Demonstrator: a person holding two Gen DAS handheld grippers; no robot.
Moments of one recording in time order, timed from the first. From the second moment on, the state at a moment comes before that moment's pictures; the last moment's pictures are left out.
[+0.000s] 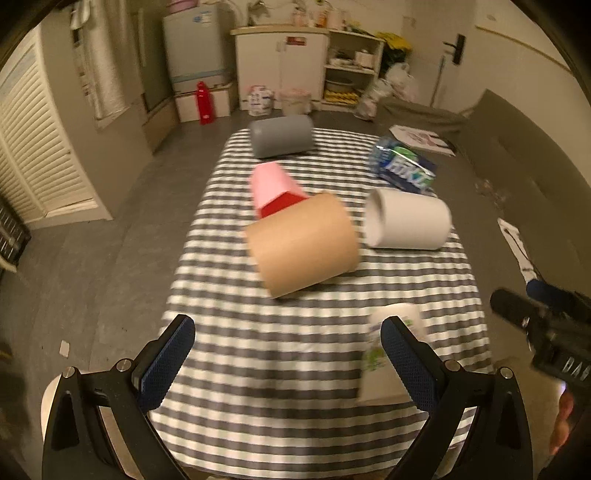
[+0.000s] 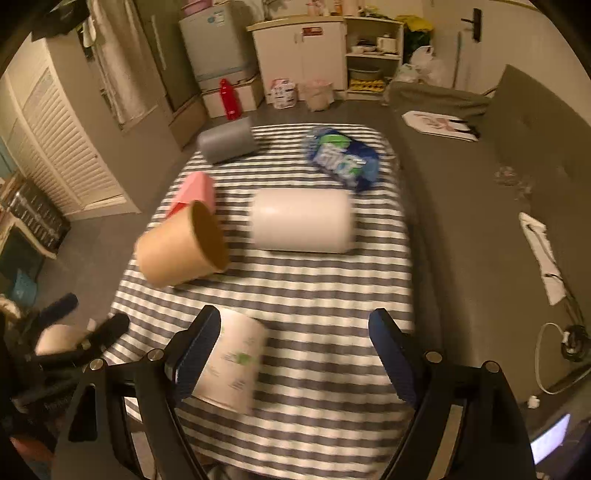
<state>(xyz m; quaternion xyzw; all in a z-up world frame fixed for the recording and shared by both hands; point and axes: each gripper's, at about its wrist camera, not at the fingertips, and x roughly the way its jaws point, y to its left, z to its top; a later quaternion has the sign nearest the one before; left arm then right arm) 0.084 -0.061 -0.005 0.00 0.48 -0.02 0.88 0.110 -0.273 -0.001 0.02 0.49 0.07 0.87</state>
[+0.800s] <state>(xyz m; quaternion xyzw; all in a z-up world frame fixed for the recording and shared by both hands) 0.131 -0.137 -0.064 0.03 0.60 -0.10 0.80 0.109 -0.334 -0.043 0.05 0.51 0.04 0.86</state>
